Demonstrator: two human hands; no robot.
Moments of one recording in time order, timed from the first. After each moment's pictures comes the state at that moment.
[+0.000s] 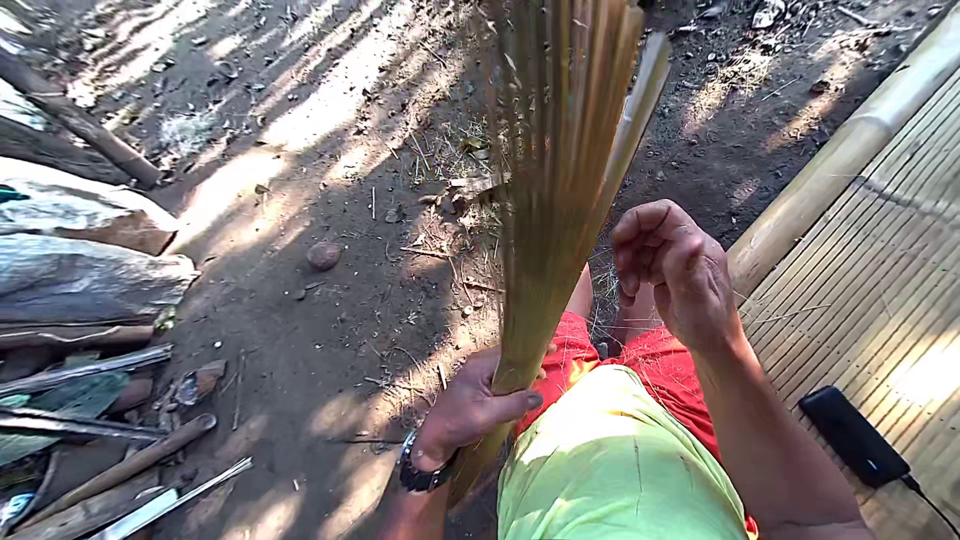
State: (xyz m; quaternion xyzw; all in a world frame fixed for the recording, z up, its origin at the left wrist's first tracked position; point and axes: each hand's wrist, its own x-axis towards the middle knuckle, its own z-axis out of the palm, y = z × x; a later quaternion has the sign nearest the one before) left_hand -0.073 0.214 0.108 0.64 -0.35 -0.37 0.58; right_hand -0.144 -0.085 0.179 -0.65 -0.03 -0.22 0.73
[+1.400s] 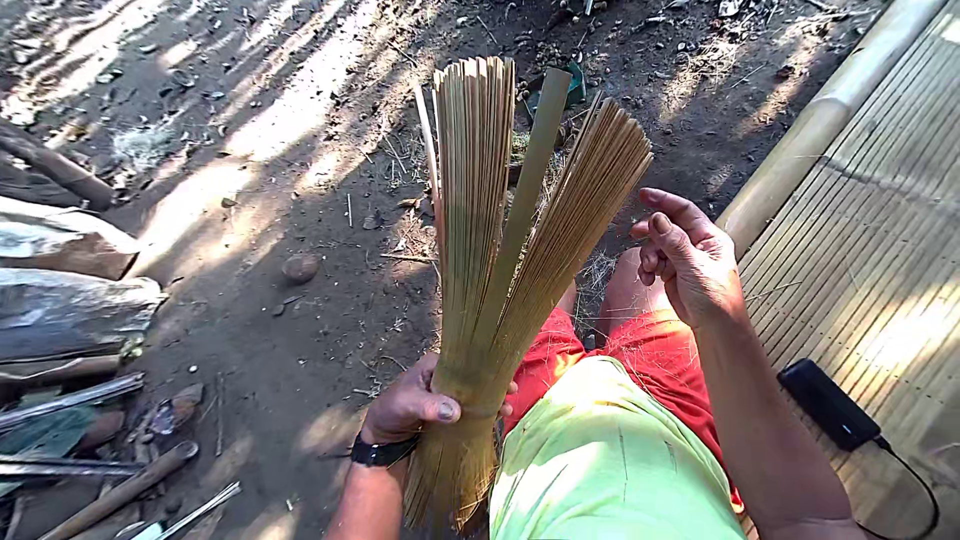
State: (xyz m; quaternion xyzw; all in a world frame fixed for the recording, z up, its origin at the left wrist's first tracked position) left_hand -0.036 0.258 0.100 0.41 -0.22 -0.59 0.67; right_hand -0.174 -0.122 0.134 -0.57 0.12 -0.24 0.78
